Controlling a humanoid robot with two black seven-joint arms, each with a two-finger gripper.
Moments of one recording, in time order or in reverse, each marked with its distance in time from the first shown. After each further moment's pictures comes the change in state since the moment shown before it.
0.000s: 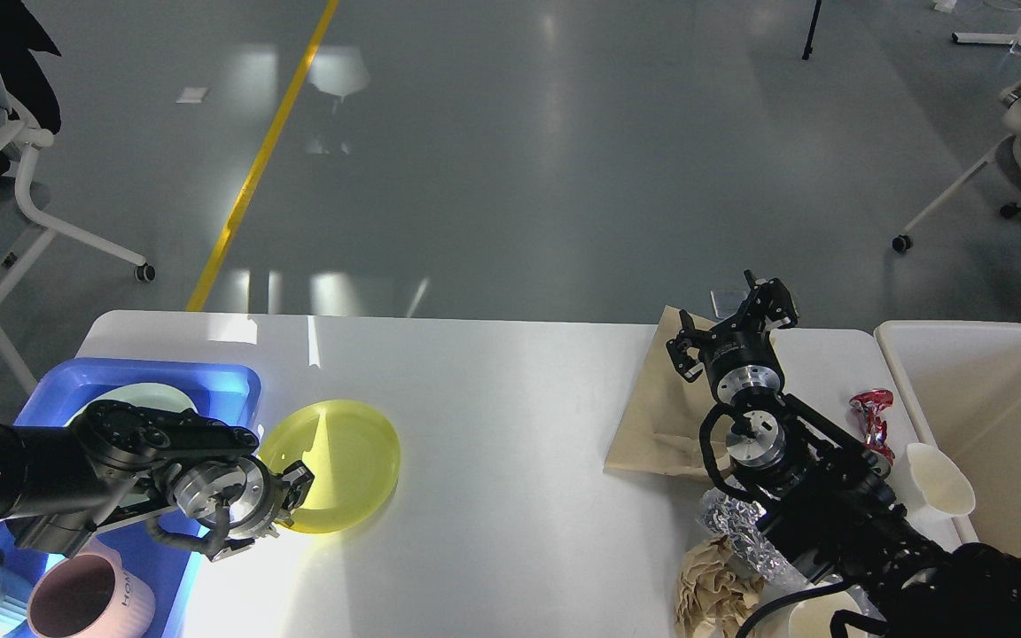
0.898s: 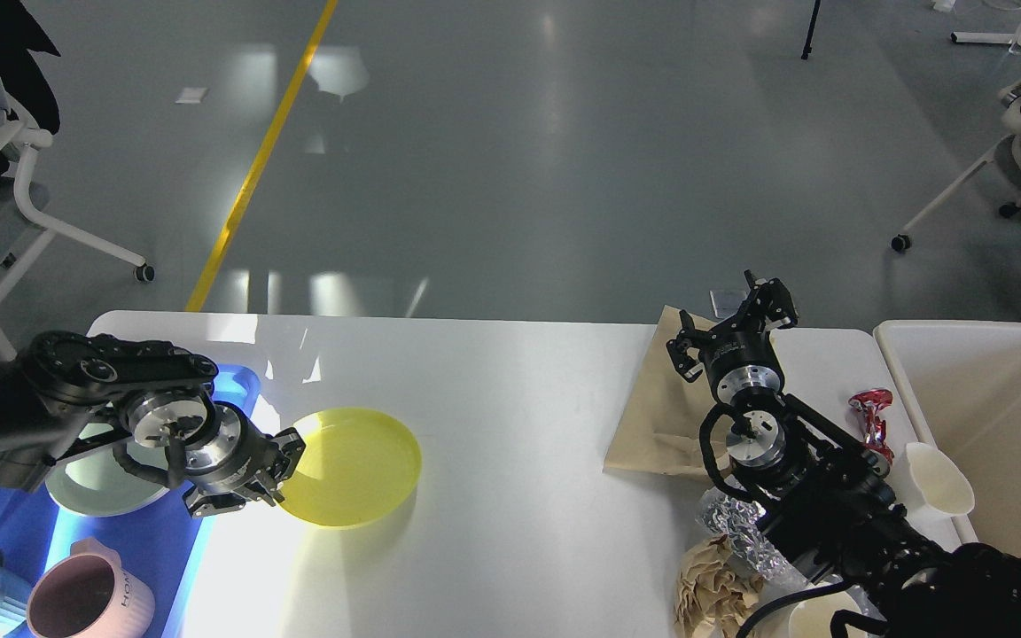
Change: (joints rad) left arm -0.129 0.078 -0.003 -0.020 0.012 -0.265 0.059; right arm 0.000 0.000 0.000 0.000 -0.001 -0.001 0.000
